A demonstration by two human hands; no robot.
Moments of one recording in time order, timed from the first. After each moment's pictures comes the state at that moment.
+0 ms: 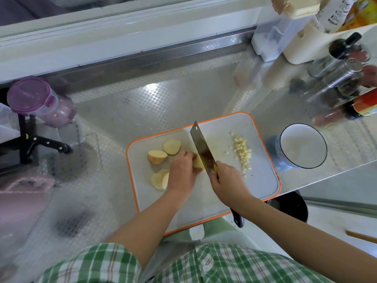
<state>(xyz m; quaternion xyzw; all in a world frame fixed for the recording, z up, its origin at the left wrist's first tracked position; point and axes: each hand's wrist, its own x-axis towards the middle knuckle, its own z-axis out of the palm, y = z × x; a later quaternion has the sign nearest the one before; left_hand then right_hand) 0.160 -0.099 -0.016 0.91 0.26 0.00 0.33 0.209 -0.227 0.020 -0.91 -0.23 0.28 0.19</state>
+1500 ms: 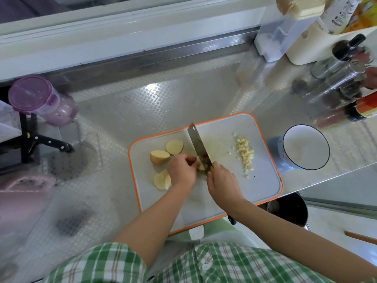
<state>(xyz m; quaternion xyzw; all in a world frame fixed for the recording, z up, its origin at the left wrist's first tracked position) 0.171 -0.096 -0.014 0.75 0.47 -0.03 0.46 0.196 -0.211 0.011 -0.92 -0.22 0.28 0.15</state>
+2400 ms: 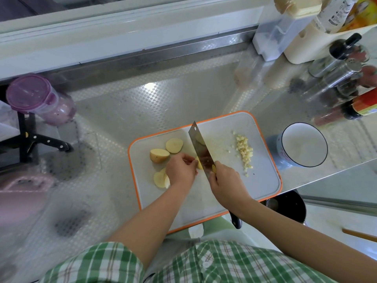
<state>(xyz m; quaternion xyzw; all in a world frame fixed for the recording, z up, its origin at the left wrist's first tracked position) 0.167 -0.095 -0.017 0.70 0.50 -0.04 0.50 0.196 -0.217 0.030 -0.92 -0.22 0.28 0.17</state>
